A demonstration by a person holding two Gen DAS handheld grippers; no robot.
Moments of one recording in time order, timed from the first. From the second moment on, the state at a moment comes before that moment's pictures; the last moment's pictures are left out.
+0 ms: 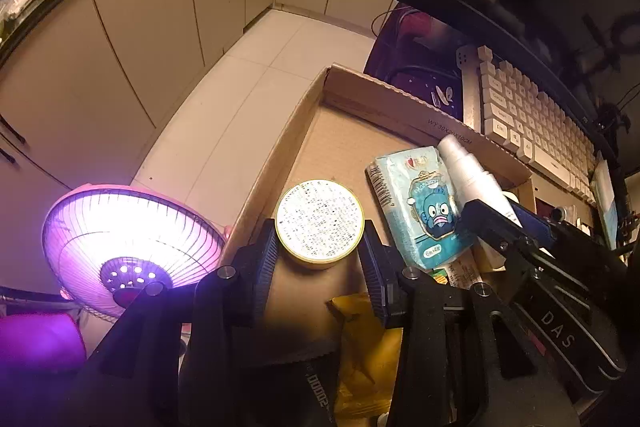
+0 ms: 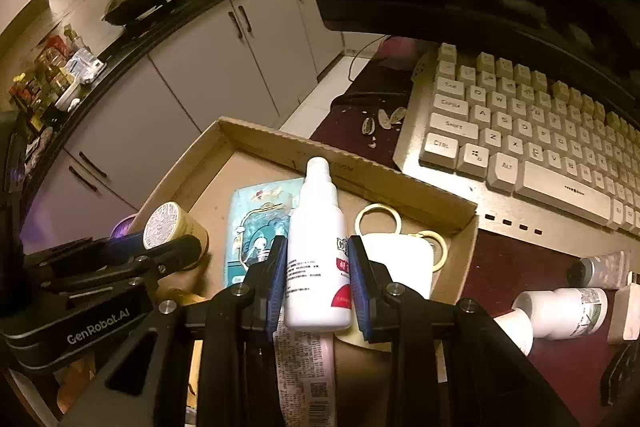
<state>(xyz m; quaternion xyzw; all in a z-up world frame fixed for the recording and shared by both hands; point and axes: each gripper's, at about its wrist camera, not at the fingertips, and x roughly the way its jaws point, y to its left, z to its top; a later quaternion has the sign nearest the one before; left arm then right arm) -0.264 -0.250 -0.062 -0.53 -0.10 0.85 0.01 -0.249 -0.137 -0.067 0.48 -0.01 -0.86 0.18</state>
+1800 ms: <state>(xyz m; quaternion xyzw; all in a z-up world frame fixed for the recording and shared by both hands) -0.078 -0.037 -0.014 -0.48 -0.06 0.87 0.09 -0.098 0.170 -0.066 0.42 -0.08 -0.89 0.14</state>
